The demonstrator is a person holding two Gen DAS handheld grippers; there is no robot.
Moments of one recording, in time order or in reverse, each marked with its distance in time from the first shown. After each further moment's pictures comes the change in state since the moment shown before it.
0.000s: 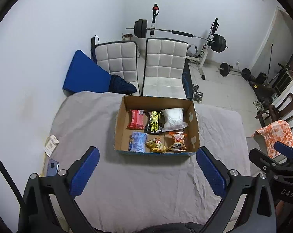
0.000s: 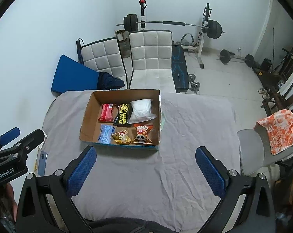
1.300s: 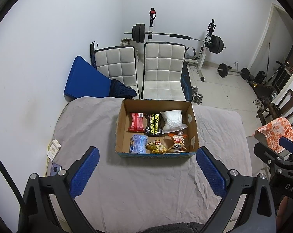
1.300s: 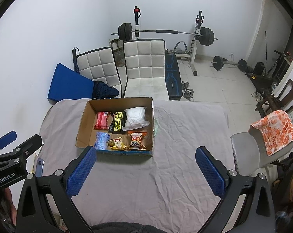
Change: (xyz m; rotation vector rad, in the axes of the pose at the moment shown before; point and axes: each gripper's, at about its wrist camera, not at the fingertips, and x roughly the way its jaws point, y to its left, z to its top) left arm -0.014 -0.007 -0.001 0.023 -0.028 0.009; right arm -0.019 -0.006 -0.006 0.015 -0.071 -0.040
